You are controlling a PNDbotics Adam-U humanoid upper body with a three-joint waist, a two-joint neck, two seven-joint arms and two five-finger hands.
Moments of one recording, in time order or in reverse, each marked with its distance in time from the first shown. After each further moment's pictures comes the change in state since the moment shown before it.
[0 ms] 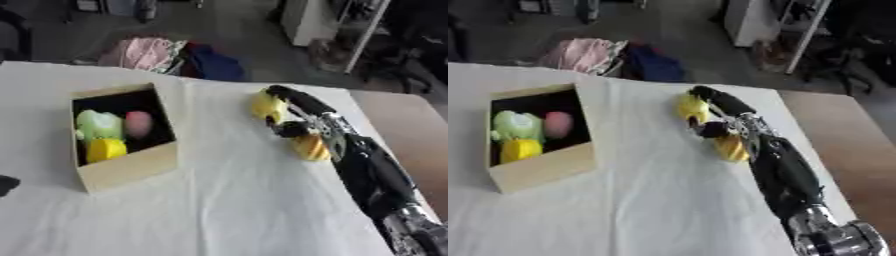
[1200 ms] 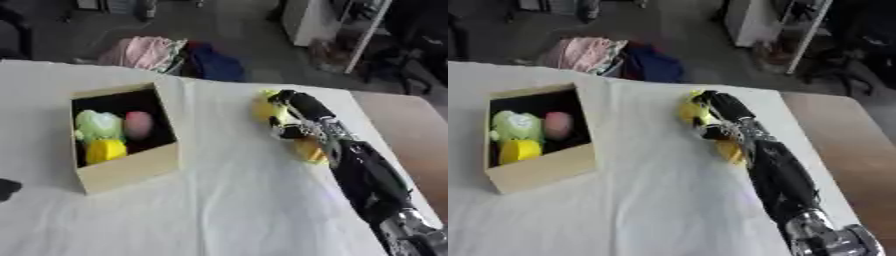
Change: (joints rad) left arm -0.008 0.000 -0.005 0.000 -0.008 0.001 -0.006; right arm -0.001 0.008 -0.003 0.014 0.108 0.065 -0.164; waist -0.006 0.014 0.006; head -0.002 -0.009
